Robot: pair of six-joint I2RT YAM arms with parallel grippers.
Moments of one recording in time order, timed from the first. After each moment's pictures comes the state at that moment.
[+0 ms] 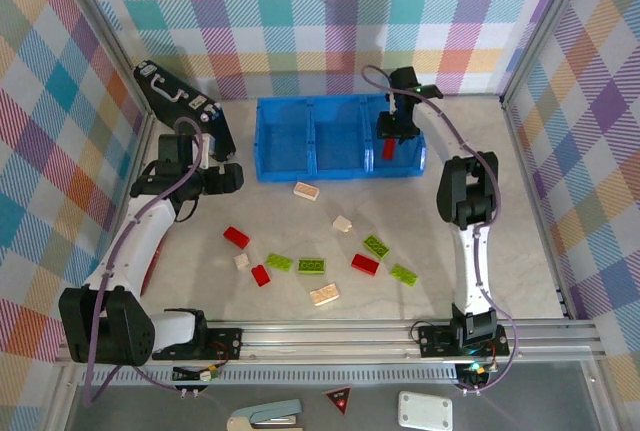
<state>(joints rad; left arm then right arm) -0.06 1.25 1.04 -0.64 0.12 -0.15 0.26 2.28 2.14 -0.99 -0.02 0.17</state>
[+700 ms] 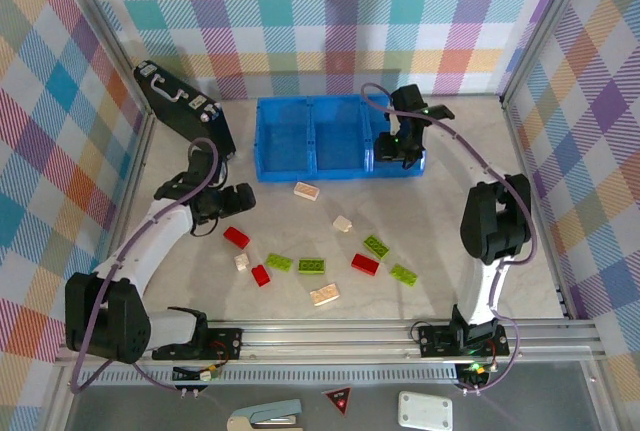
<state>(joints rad) -0.22 1.27 0.93 -0.72 0.00 -0.51 0.32 1.88 1.66 -0.91 -0.09 0.22</state>
